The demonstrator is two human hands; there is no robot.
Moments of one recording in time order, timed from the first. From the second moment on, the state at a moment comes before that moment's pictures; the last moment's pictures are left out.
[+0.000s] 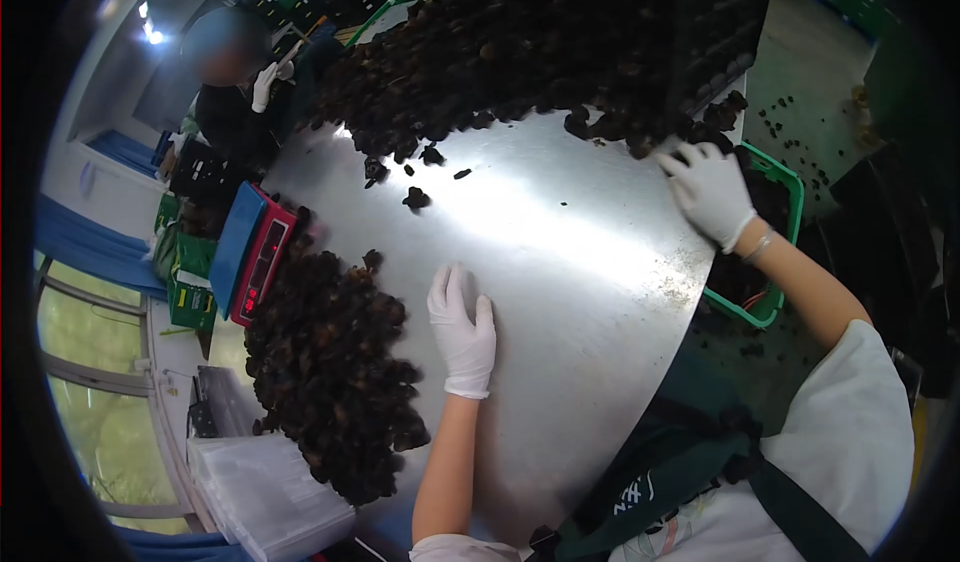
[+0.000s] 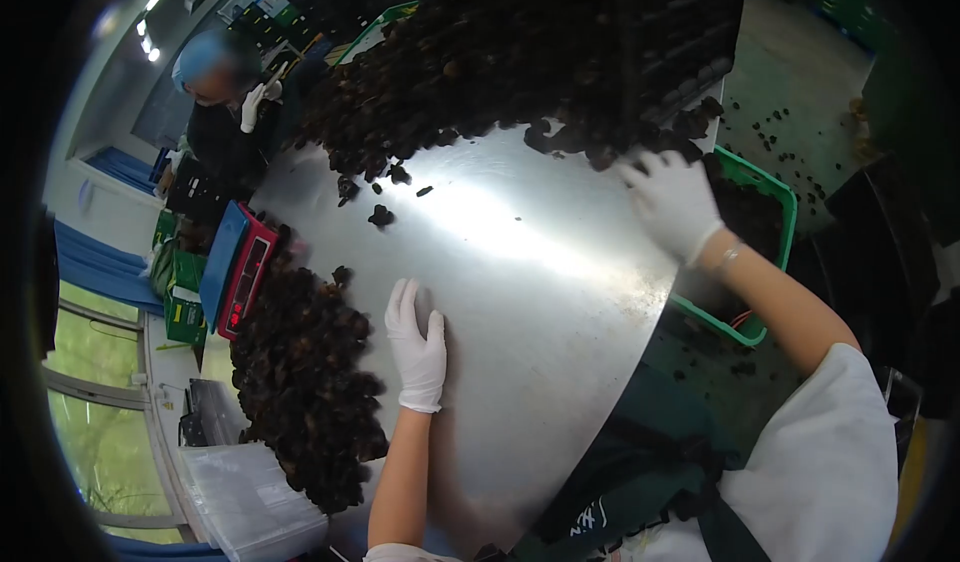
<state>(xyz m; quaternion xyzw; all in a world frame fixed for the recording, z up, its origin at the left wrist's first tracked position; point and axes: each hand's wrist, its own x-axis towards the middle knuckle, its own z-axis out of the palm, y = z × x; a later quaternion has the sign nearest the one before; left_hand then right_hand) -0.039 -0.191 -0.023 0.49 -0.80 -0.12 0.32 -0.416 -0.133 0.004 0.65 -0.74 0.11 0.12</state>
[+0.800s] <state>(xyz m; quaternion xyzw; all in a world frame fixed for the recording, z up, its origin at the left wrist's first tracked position) -0.042 -0.193 -0.023 0.48 -0.82 -0.07 0.28 -0.404 -0.125 -0.007 0.83 -0.52 0.21 -0.06</state>
